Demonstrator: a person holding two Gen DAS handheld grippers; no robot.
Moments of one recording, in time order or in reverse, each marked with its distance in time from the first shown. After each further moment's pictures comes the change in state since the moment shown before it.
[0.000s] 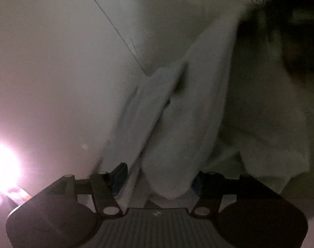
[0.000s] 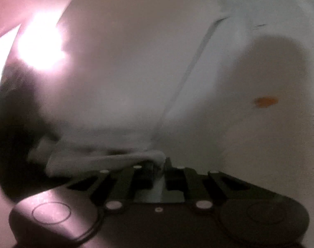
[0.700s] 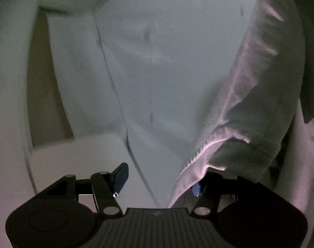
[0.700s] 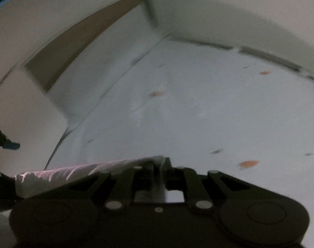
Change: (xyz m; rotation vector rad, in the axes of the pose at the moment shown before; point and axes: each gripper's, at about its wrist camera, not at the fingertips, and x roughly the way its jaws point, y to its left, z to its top) left arm -0.313 -0.078 0.132 -0.103 -0.750 0.306; right arm -0.293 -0.214 0.106 0.011 -0.444 -0.588
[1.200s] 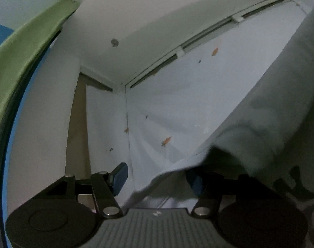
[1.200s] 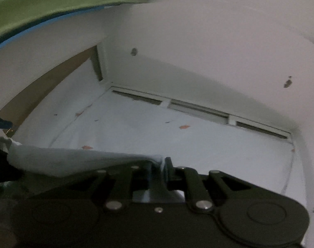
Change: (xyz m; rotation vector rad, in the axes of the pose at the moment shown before) left arm -0.255 -0.003 0.152 -0.178 -0.308 0.051; right arm -0.191 -0.187 0.099 -0.040 -0.198 -0.221
